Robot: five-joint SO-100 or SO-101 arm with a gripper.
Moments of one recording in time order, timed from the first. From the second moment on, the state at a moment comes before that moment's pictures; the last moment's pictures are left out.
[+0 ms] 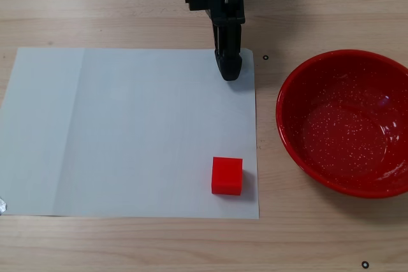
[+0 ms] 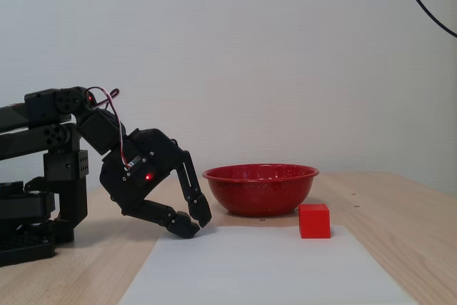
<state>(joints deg) 10.4 187.9 177.5 52.2 -4.7</state>
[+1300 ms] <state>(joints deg) 8.3 172.6 164.3 54.4 -2.5</state>
